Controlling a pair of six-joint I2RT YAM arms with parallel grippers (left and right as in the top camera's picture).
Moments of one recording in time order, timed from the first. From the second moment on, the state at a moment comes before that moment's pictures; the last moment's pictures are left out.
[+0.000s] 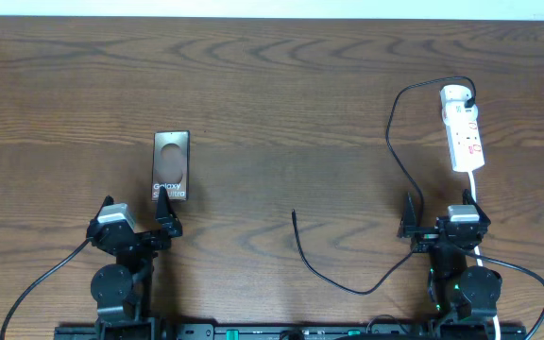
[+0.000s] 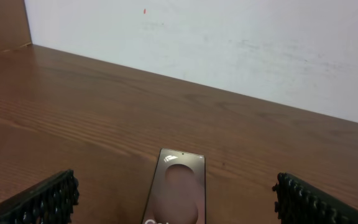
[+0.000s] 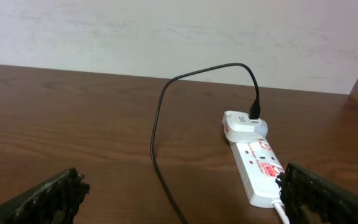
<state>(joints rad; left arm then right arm) 0.08 0.01 0.02 -0.11 0.01 -0.21 0.00 0.01 0.01 -0.07 -0.02 -0.07</state>
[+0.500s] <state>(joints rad) 0.08 0.30 0.31 -0.27 0.08 -0.15 0.00 0.01 0.01 -0.07 -0.02 -0.07</state>
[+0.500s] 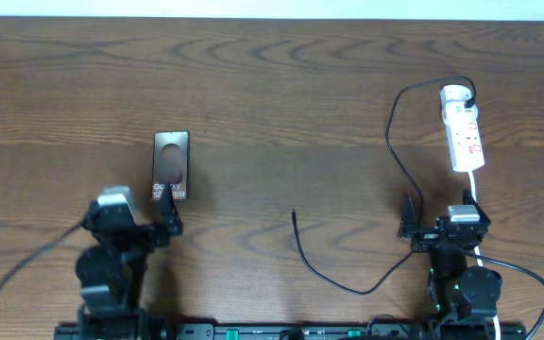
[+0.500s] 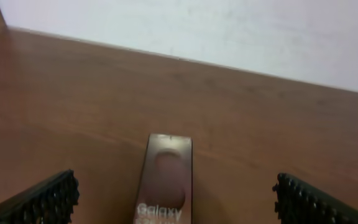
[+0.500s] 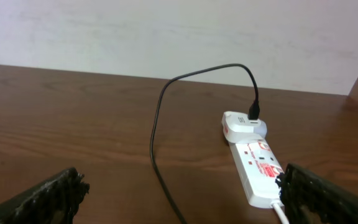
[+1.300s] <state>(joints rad) 0.08 1.42 1.13 -0.78 0.10 -0.12 0.00 0.01 0.01 -0.07 -0.02 -0.07</state>
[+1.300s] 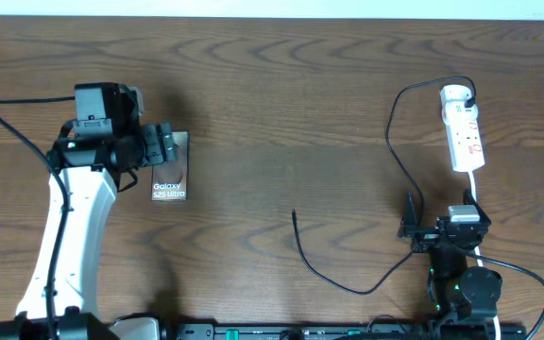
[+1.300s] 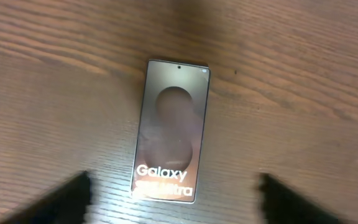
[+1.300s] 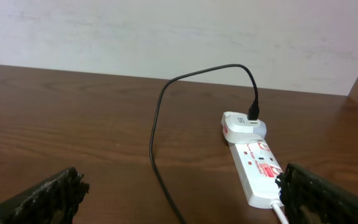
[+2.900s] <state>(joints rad) 0.08 1.90 1.54 -1.13 0.10 -0.05 0.00 0.01 0.01 -0.07 -0.02 -0.07</state>
